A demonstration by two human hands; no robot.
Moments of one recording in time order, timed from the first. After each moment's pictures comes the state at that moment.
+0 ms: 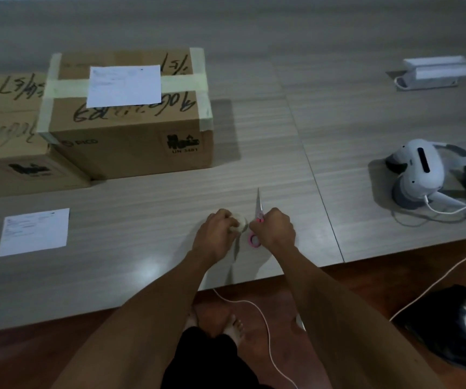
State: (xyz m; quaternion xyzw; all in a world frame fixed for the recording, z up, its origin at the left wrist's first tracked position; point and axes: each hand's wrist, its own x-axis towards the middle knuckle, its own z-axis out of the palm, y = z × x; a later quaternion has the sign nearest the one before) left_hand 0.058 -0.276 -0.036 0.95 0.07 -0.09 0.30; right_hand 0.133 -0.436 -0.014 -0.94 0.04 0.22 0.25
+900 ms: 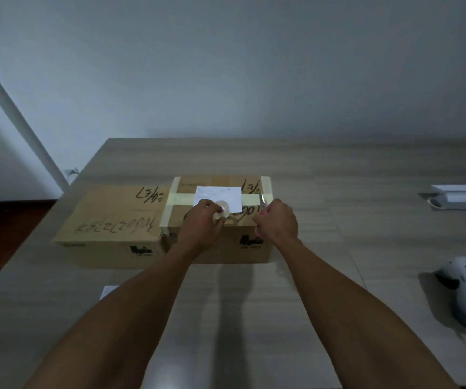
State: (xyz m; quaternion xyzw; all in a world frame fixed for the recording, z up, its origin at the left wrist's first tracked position) left_hand 0.093 -0.069 0.178 0.94 0.16 0.17 0.23; right_hand 0.198 -0.245 0.200 -0.93 -0.11 0.06 0.34
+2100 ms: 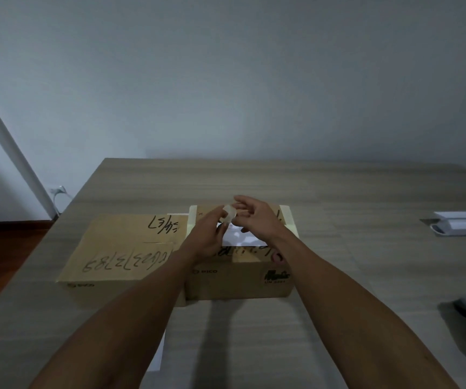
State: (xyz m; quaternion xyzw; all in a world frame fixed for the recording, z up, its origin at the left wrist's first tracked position) left_hand 0.123 0.043 0.190 0.92 0.05 0.16 0.35; right_hand 0.222 -0.113 0.231 -0.76 -0.27 0.20 0.55
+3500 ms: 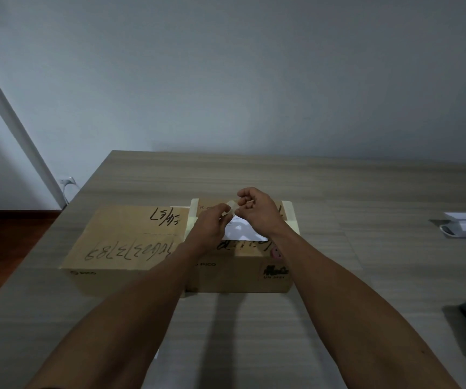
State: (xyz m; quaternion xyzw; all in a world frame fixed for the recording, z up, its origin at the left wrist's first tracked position) left_hand 0.135 0.029 0.189 0.90 0.09 0.22 0.35; right_hand 0.237 -0.111 0.220 -0.79 -0.29 0.12 0.53
